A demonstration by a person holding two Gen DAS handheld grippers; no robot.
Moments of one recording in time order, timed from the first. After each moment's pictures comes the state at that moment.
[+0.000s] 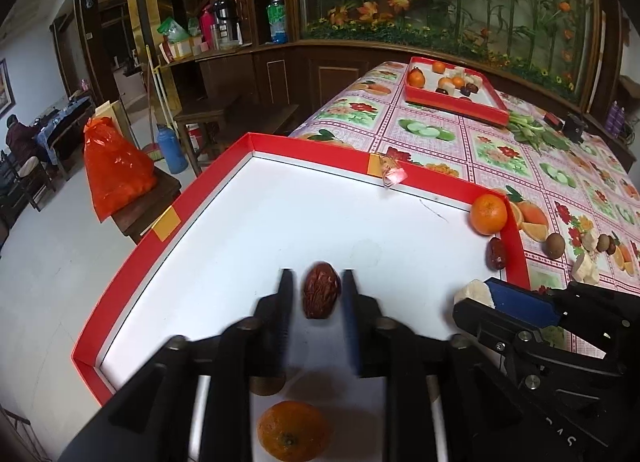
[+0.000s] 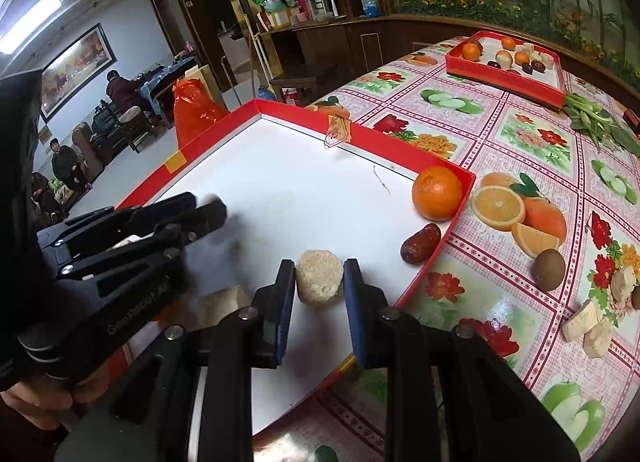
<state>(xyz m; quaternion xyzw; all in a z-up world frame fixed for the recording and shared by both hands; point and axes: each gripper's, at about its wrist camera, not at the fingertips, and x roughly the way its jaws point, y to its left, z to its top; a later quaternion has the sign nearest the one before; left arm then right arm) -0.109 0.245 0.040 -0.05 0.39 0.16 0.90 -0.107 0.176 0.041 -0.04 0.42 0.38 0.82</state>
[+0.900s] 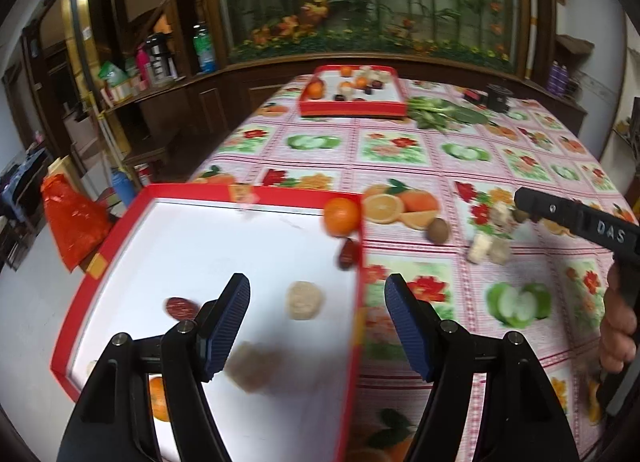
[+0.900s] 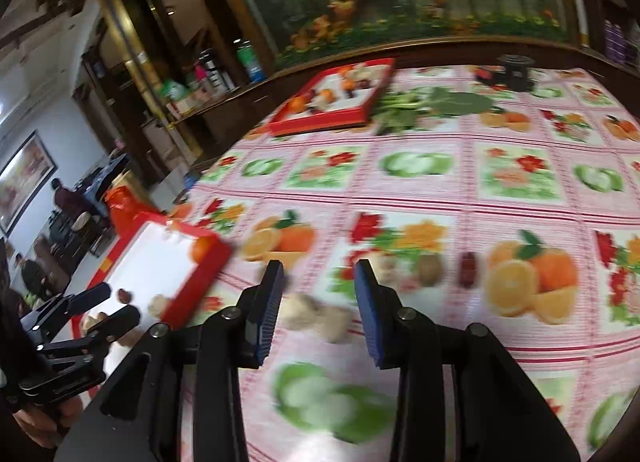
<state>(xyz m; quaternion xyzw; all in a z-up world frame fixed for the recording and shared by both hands) -0.106 0.147 0.064 0.01 0.38 0.06 0.92 -0.066 -0.025 0.065 0.10 0.38 0.23 0.89</state>
